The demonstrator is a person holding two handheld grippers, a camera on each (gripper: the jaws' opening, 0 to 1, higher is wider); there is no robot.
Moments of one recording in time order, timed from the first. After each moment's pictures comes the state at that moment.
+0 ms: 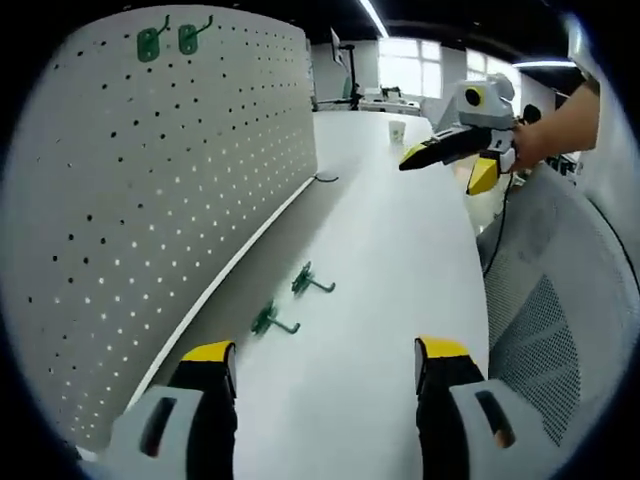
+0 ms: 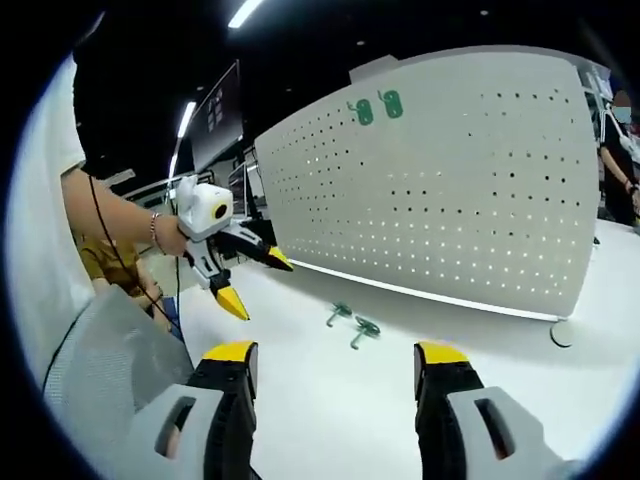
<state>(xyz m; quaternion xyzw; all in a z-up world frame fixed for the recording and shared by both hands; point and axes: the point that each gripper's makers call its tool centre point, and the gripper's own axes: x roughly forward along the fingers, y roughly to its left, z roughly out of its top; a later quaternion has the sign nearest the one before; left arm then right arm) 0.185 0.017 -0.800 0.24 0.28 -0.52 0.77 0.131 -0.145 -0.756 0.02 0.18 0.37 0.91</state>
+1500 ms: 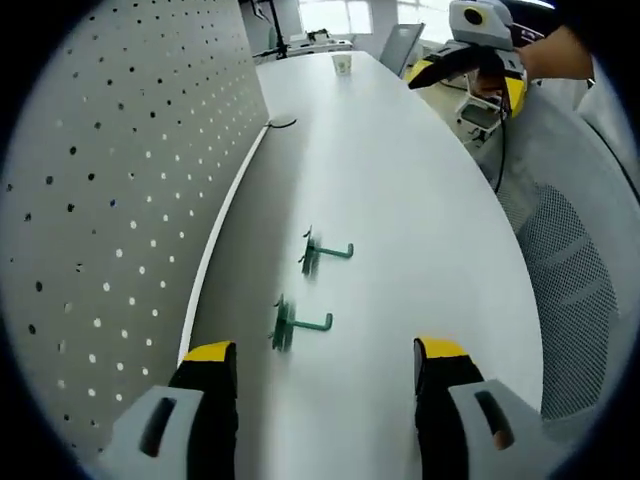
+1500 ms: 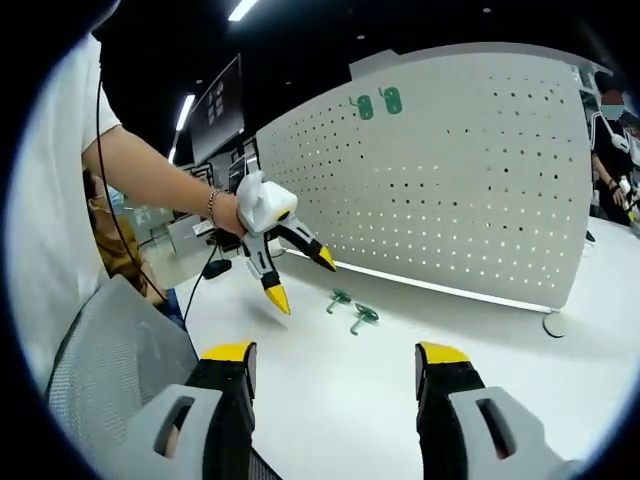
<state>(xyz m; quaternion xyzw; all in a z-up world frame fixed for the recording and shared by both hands) 0.234 0.005 -0.853 0.38 0.32 -0.58 0.65 0.115 -0.155 -0.759 0.01 0.20 0.36 0.91</state>
